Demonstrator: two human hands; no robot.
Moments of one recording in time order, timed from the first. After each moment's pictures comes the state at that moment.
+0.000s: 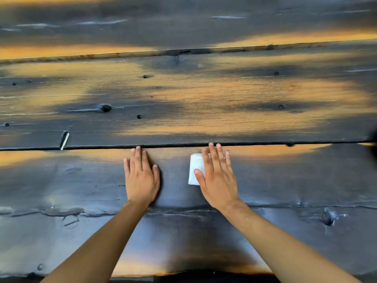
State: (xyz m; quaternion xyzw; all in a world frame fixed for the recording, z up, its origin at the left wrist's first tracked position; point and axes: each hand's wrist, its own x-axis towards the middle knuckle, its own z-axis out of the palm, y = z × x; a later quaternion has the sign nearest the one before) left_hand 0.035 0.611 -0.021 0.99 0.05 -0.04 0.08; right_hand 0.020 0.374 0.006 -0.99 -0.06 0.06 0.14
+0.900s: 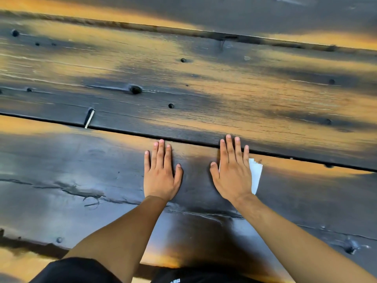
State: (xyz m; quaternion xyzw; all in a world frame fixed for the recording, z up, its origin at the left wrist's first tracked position) left_hand 0.028 0.633 -0.029 0.99 0.05 -0.08 0.07; right_hand 0.067 0.416 0.002 -0.99 -0.07 0.14 0.04
